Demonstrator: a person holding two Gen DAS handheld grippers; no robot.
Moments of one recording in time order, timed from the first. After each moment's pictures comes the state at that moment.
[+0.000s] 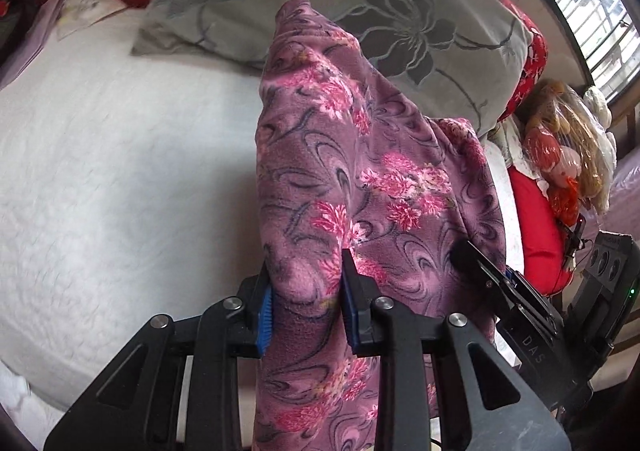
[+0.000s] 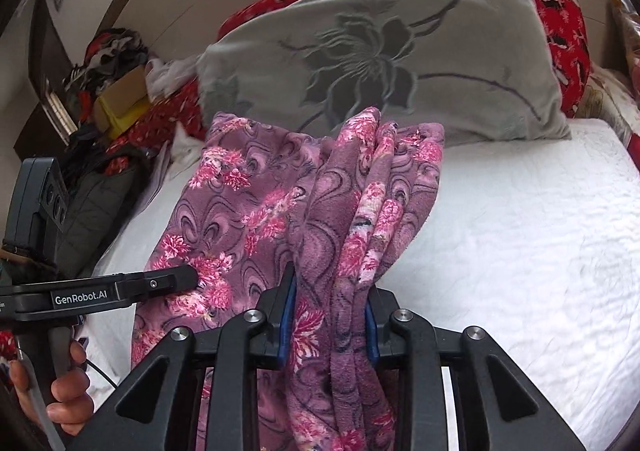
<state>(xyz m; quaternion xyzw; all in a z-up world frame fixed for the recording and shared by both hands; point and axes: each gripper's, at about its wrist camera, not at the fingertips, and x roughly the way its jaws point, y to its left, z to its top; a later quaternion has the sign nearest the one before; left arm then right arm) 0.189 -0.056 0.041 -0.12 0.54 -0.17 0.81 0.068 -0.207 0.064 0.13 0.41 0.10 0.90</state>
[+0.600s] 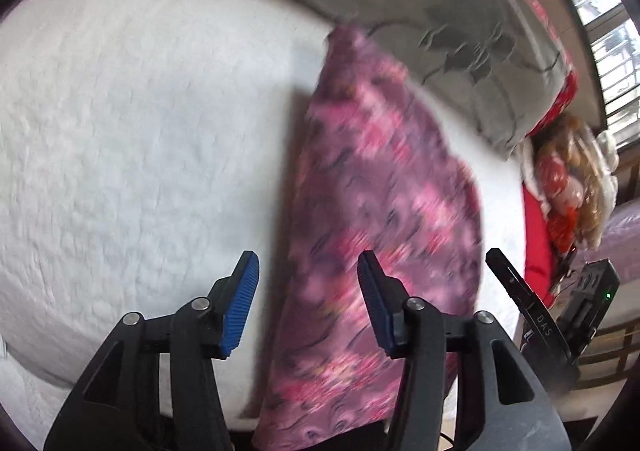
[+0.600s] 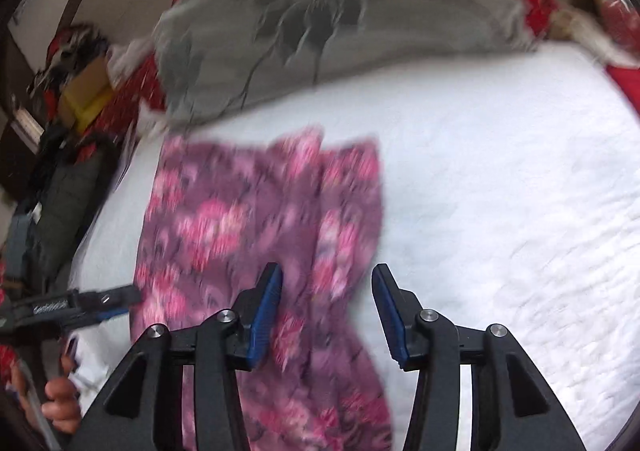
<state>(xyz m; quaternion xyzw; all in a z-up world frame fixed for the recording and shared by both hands) 0.183 0.005 0.002 -0.20 0.57 -0.15 0.79 0.069 -0.234 0.033 0.16 0.43 0.04 0.89</state>
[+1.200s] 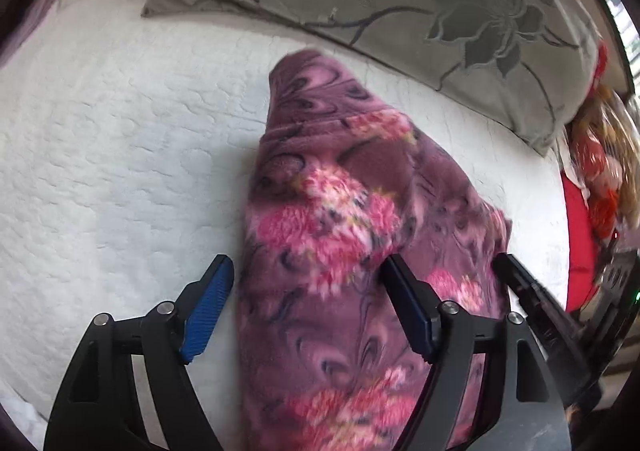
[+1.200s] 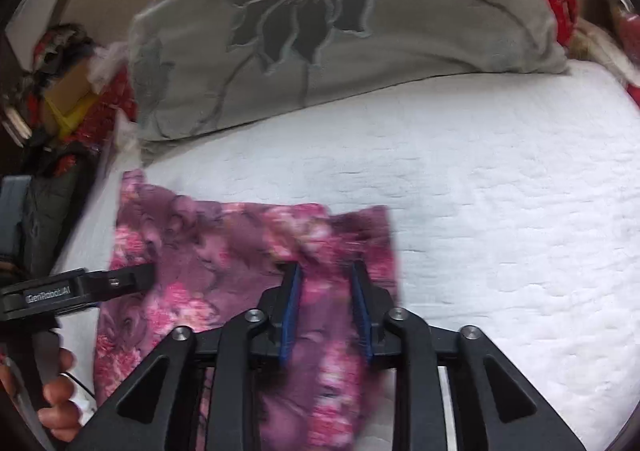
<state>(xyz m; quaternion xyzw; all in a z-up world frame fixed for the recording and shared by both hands) 0.255 -0.051 -0.010 -0.10 0.57 -0.13 0.80 0.136 -0.234 0.009 0.14 0.47 0.01 0.87</state>
